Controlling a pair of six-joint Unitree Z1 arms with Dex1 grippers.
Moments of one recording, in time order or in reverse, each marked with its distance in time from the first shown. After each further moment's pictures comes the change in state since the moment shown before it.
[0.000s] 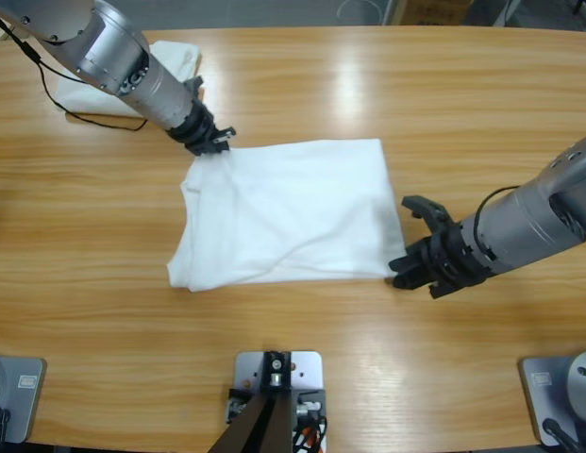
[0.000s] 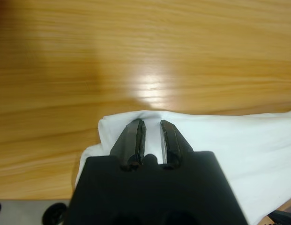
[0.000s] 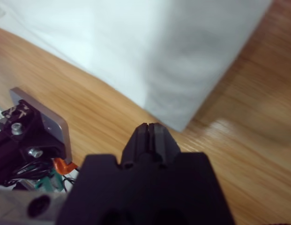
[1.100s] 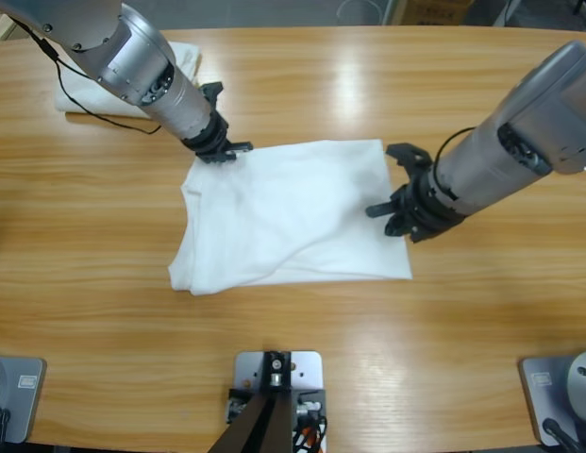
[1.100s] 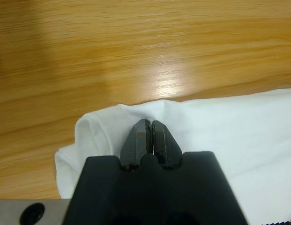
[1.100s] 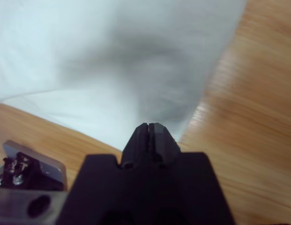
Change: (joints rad) arm 0 -0.095 0.014 -0.036 0.044 0.085 0.076; arm 1 0.060 0.098 -0.331 0.265 -0.236 0.058
